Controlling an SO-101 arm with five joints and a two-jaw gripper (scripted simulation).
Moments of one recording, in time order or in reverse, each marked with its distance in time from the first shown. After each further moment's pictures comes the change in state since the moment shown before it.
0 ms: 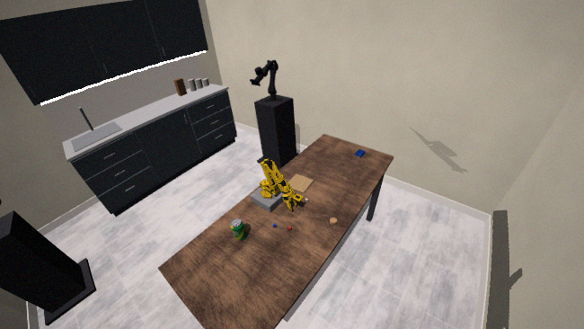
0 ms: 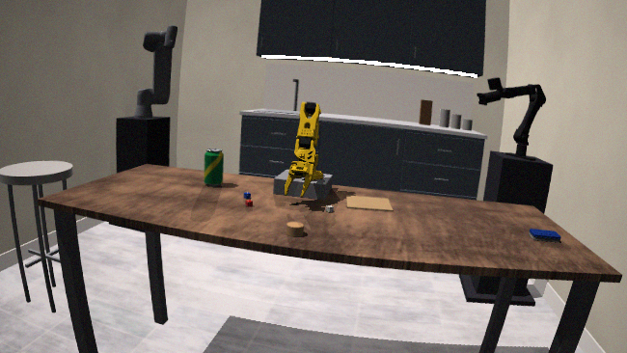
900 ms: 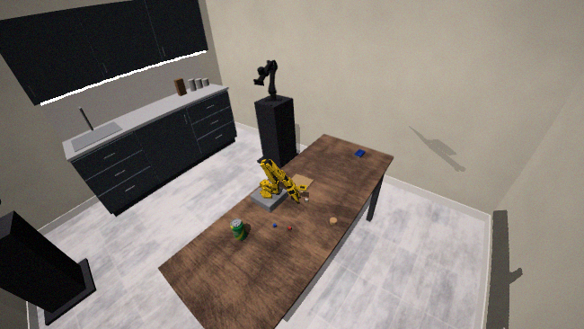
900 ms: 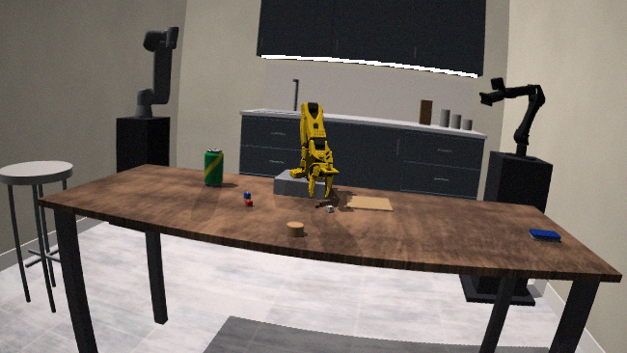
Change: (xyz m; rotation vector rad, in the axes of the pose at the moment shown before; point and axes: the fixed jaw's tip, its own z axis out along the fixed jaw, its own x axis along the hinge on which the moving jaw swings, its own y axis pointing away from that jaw) arm 0.016 0.071 -0.010 -0.210 -0.004 -0.385
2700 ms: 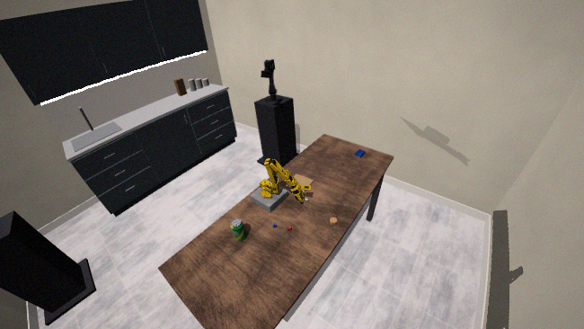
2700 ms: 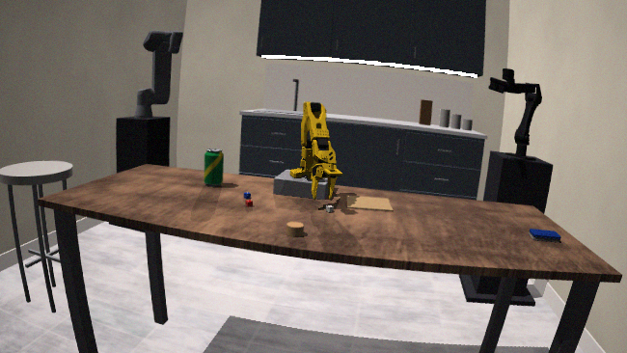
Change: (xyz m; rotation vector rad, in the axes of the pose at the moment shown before) arm -0.021 0.000 0.009 0.000 0.015 -0.001
